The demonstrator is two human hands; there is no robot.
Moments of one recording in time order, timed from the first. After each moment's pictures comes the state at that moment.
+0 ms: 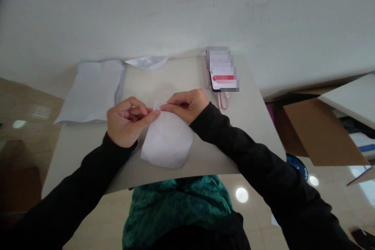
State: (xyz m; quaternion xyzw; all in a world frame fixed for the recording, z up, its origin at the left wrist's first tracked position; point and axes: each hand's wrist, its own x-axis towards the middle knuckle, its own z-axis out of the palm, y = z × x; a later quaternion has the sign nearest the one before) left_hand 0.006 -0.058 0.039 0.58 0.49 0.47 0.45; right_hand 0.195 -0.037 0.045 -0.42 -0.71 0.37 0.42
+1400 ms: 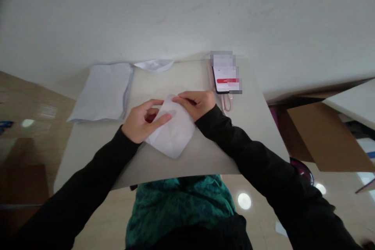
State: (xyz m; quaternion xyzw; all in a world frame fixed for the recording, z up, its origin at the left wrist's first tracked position) left_hand -0.004 -0.048 0.038 0.69 0.49 0.29 0.45; right_hand 0.193 -0.031 0.024 -0.46 -0.70 0.20 0.50
